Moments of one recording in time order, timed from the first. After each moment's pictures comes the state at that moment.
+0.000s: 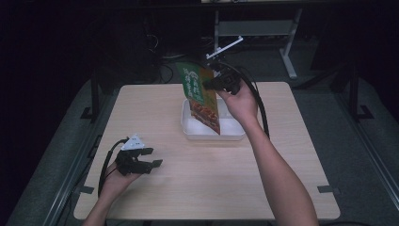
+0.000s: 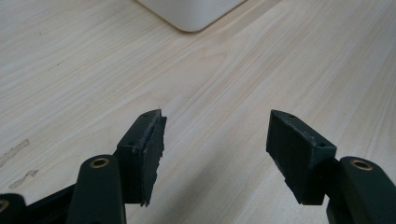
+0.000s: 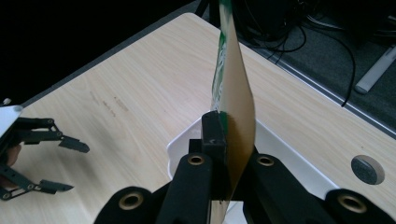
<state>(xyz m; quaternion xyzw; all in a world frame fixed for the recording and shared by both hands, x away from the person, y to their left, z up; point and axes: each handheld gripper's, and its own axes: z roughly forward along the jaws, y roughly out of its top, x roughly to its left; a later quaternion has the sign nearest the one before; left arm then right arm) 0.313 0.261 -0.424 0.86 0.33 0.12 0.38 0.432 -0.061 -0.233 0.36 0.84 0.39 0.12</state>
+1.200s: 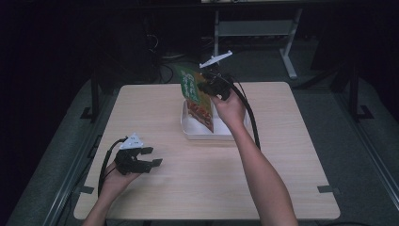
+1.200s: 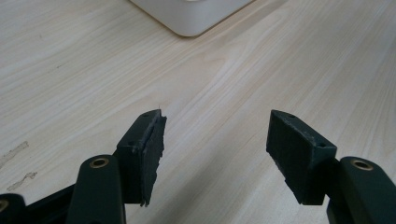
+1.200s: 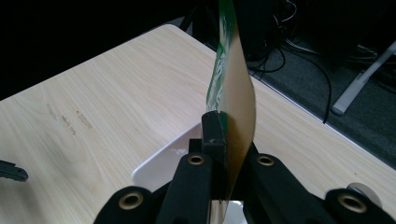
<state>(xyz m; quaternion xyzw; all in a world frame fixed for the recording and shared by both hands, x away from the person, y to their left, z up) 0.314 0.262 -0.423 0.85 0.33 0.12 0.39 0.452 -0.043 -0.280 0.35 0.82 0.41 0.18</state>
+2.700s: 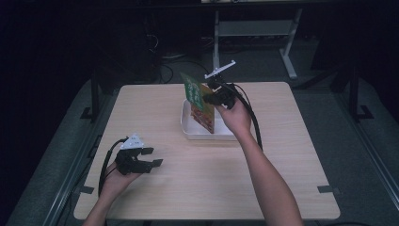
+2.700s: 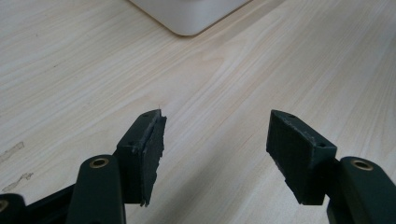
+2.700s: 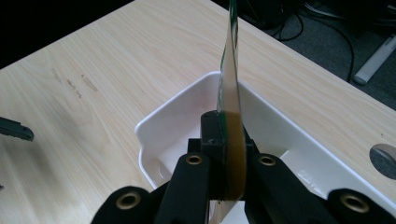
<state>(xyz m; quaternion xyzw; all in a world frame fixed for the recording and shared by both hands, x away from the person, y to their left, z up) 0.314 0.261 -0.424 0.85 0.33 0.11 0.39 0.448 -0.056 -0.306 0.36 0.85 0.37 0.13</state>
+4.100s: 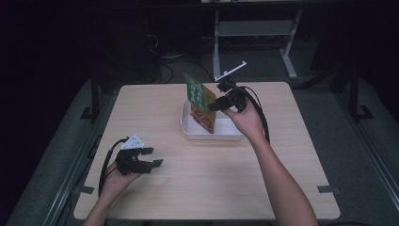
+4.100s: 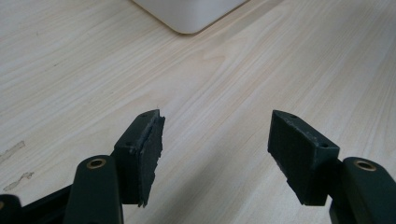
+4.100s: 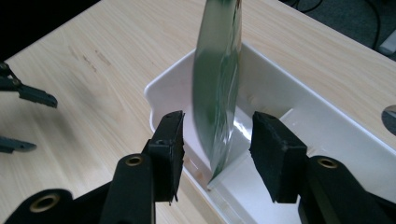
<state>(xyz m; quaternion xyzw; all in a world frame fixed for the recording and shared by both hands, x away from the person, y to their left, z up) 0.314 0.260 -0.424 0.85 0.33 0.11 0.39 0.437 -0.084 -0.305 0.37 0.86 0.35 0.08</state>
